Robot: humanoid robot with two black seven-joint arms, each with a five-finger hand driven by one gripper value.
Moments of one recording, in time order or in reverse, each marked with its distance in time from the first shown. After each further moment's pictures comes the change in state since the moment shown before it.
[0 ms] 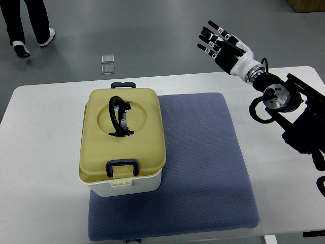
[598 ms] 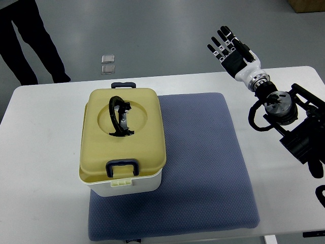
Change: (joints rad) left arm 0.002 0.000 0.002 0.003 0.000 0.000 0.000; right arm -0.092 0.023 0.047 -0.004 0.469 -0.053 0.091
